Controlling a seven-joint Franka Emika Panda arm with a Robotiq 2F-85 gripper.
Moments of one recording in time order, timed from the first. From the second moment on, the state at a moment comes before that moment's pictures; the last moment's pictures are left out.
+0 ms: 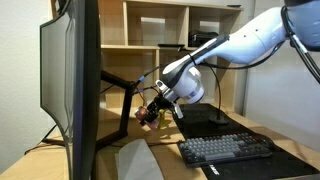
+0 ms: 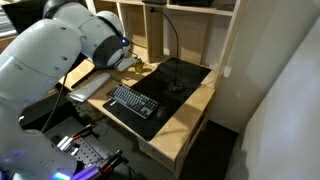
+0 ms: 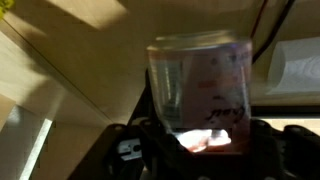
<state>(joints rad) -0.37 0.99 0.91 -1.88 0.02 3.00 -1.47</state>
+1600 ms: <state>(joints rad) -0.73 1.48 1.19 -1.75 0.00 2.53 -1.84</state>
